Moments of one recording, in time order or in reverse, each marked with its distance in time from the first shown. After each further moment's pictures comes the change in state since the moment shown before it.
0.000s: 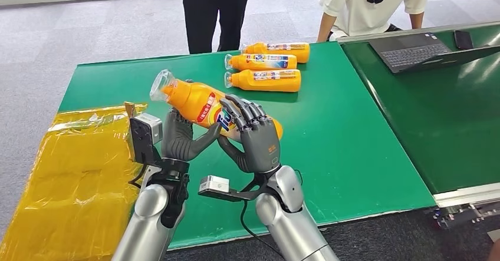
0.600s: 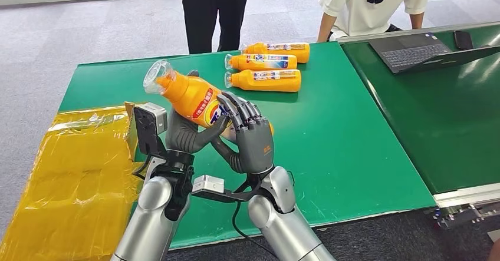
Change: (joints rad) left arm -0.047 -0.028 -0.020 0.006 -0.004 -0.001 0.029; right arm -0.016 0.002 0.084 0.027 -0.091 -0.014 0.022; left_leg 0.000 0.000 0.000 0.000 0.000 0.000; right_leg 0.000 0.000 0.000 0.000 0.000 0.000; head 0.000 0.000
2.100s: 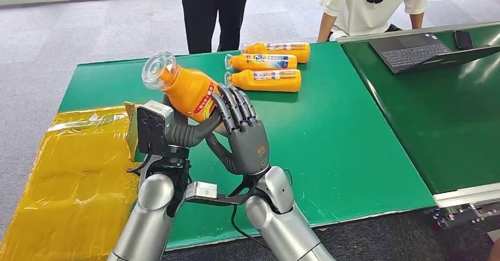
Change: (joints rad) left arm -0.018 0.002 -0.009 -0.046 -0.221 0.108 -0.008; right arm -0.001 0.002 0.013 -0.013 0.086 0.003 0.008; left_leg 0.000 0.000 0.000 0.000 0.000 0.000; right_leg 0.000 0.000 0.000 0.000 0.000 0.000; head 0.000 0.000
